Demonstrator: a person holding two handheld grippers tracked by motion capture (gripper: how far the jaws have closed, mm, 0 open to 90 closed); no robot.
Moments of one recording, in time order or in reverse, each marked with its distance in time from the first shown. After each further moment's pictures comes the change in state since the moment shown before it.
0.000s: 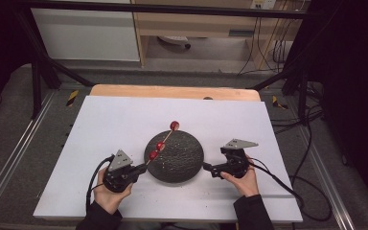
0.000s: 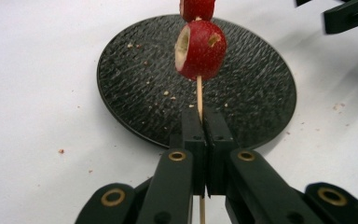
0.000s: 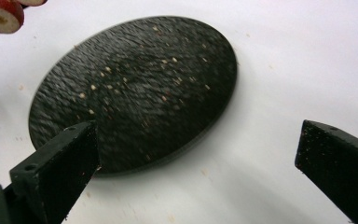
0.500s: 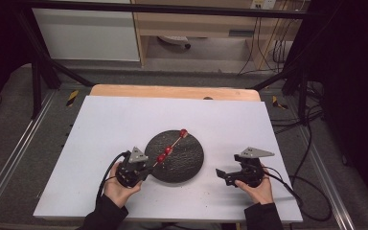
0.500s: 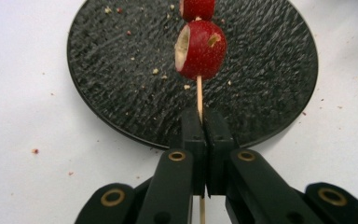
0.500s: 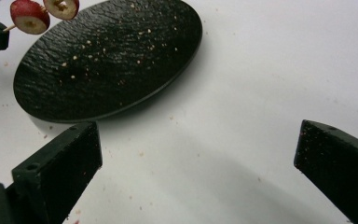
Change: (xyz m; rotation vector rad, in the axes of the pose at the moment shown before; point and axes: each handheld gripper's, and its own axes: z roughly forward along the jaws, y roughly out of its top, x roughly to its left) left arm -0.007 0.013 0.032 0.186 0.004 0.039; right arm -0.016 -0.030 -0.032 0.005 -0.041 0.014
